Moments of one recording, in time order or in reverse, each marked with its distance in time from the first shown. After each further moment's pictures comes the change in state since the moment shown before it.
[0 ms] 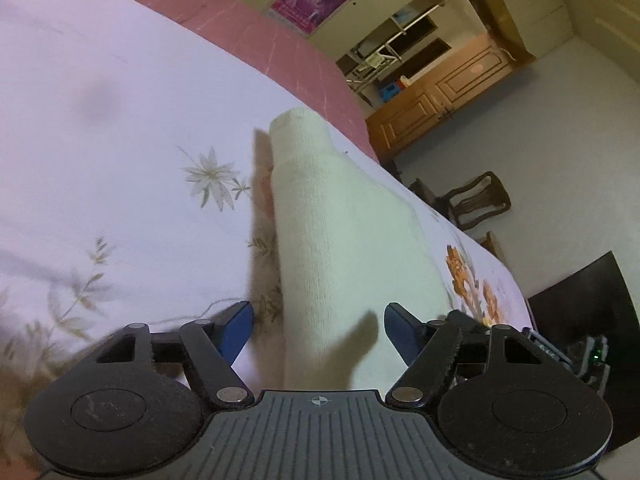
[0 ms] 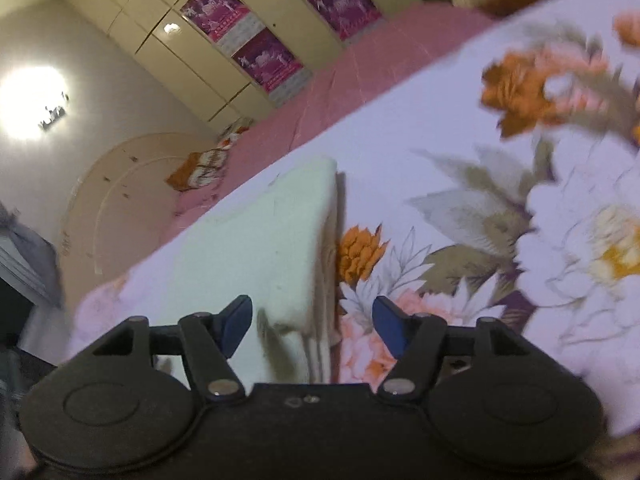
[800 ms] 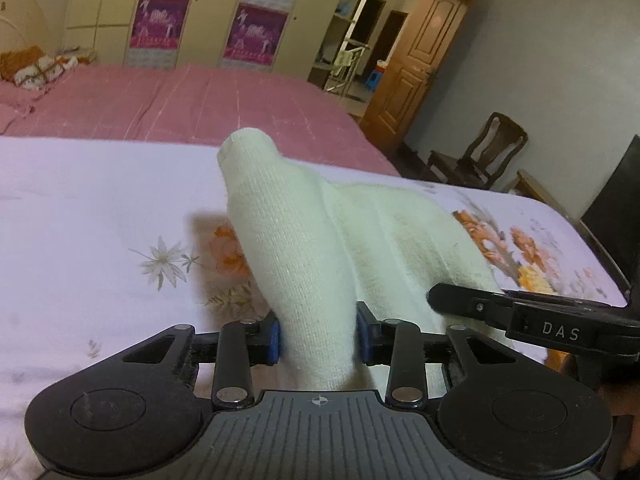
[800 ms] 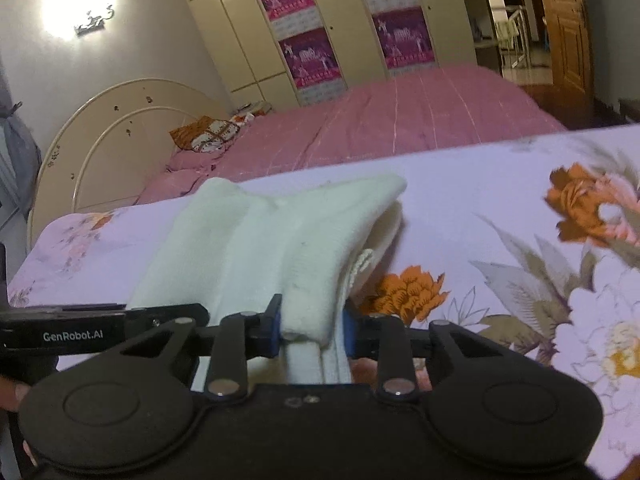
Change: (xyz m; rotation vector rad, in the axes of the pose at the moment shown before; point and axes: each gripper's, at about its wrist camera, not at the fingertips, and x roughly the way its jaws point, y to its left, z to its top) left arm -0.019 -0.096 0.000 0.397 -0.064 0.190; right arm -0.002 0.100 -0.023 -0.418 -0.067 -0.189
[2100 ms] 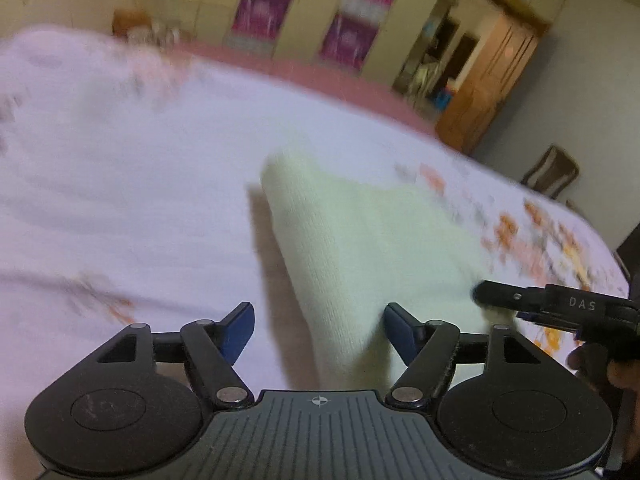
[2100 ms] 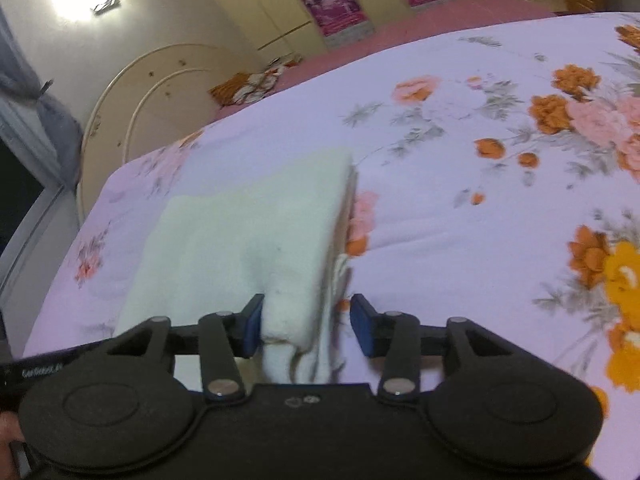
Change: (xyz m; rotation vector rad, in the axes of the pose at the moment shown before) left arm -0.195 0.160 -0.134 -0.142 -0.063 0.164; right arm -0.003 0.152 -0.105 0.150 0.111 0.098
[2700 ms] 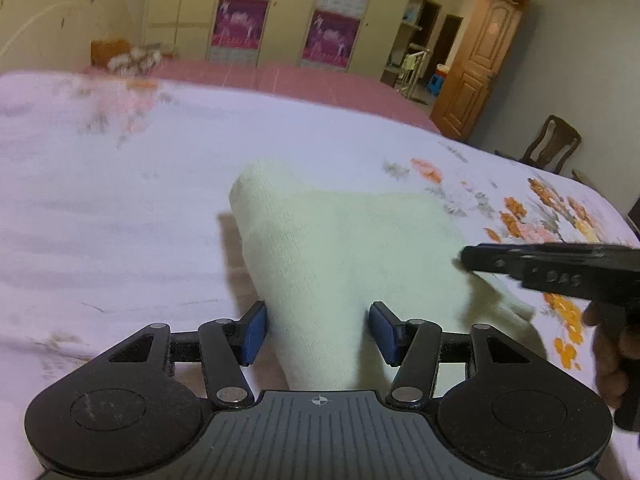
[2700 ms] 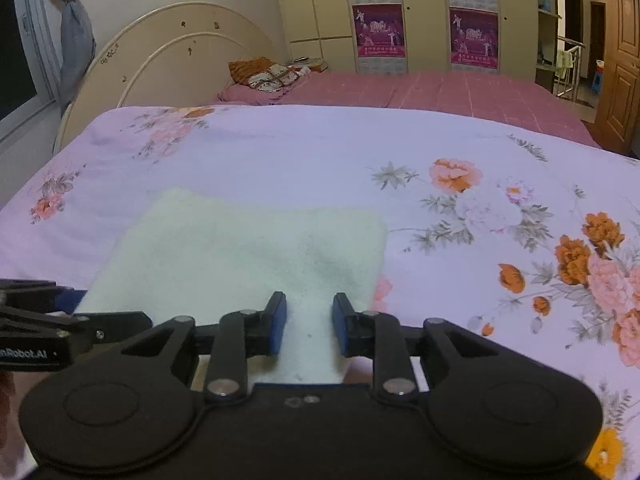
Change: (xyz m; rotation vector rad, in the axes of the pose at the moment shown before) left arm 0.037 -0.036 0.021 0.123 0.034 0.034; right arm 0.024 0.040 0.027 -0.346 -0.007 -0.132
